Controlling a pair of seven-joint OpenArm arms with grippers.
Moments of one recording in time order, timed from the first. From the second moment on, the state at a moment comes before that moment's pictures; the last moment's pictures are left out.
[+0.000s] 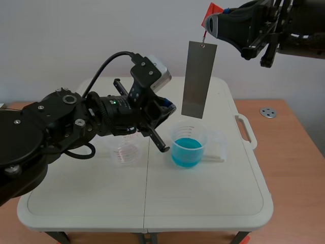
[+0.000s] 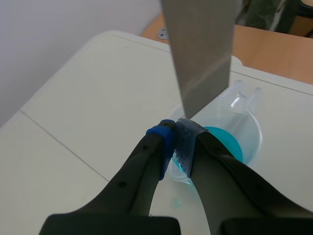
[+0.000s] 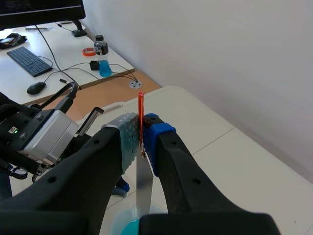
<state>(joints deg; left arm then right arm) -14.7 -16.9 34.4 77.4 -3.7 -22.2 2.7 11.0 32.5 -6.8 96.9 43.7 45.3 -17.1</state>
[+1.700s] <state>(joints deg) 76.7 -41.5 -12.5 93.9 -21.6 -14.8 -20.4 11.0 30.2 -6.8 96.8 37.7 45.3 -17.1</state>
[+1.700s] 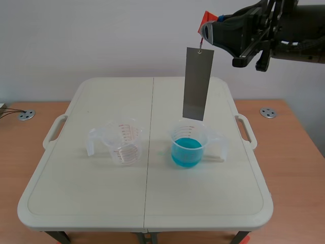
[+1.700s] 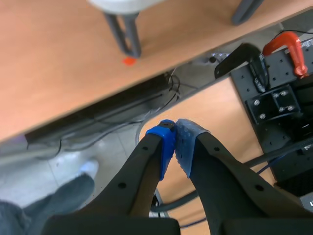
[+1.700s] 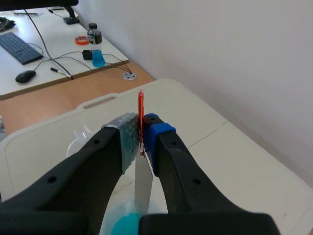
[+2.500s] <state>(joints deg) 76.1 -34.2 -3.3 89.3 -13.5 -14.8 -20.3 10.0 23.5 -6.9 85.6 29.0 45.3 -13.8</state>
